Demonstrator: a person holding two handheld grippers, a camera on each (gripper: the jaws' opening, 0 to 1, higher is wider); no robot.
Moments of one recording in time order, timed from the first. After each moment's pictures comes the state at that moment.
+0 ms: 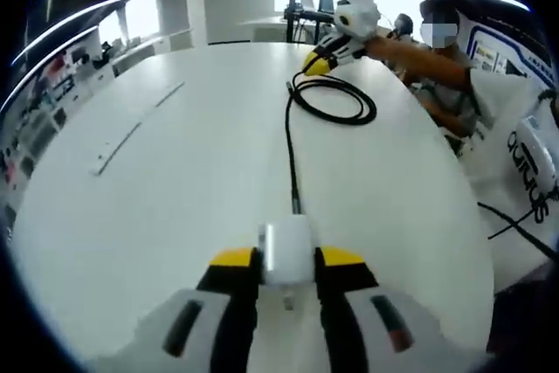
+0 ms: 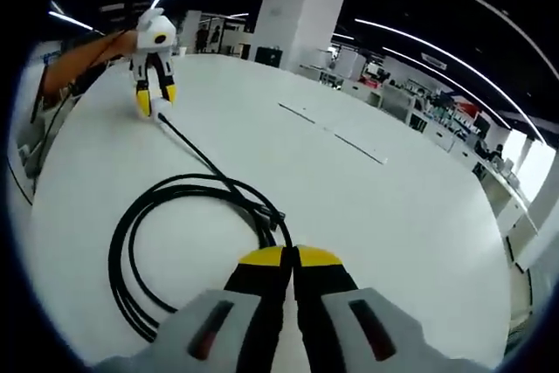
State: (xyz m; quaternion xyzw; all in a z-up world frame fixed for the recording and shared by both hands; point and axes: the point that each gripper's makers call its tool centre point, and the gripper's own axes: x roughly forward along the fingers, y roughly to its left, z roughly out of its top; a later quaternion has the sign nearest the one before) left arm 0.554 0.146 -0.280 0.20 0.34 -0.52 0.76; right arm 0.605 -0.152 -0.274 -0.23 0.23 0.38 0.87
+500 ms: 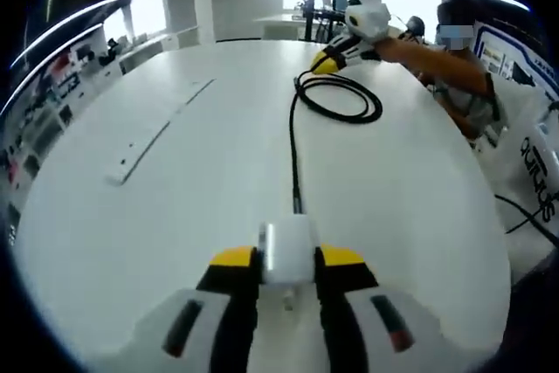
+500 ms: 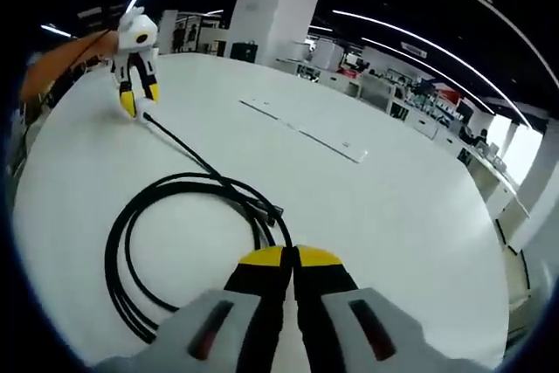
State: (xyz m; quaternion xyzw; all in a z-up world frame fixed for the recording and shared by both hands) left arm 0.621 0.154 -0.280 0.21 0.34 -0.51 0.76; right arm 0.671 -0.151 -0.279 -0.22 0.24 0.33 0.89
